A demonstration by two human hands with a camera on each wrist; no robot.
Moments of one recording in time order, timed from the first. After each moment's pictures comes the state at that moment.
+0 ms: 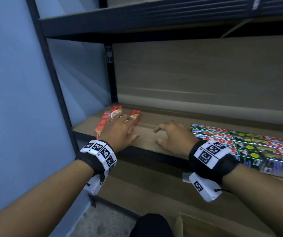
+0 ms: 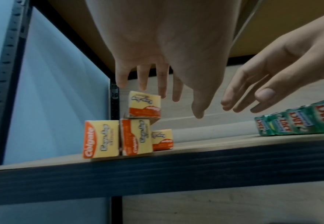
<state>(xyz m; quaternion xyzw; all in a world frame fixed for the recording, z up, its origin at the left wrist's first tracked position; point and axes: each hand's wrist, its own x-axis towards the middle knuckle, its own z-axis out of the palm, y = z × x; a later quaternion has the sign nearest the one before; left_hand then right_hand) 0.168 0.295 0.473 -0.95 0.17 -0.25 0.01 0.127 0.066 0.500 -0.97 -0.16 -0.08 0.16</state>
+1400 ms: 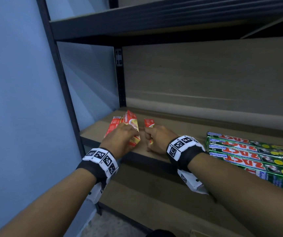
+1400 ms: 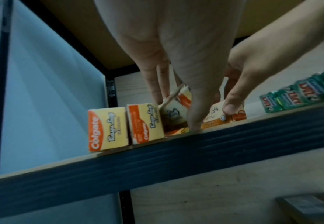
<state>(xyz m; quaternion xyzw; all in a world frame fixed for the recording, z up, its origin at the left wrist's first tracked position) 0.186 0.332 0.467 -0.95 0.21 -0.21 -0.05 0.225 0.142 0.472 -0.97 -0.22 -0.06 0.13</state>
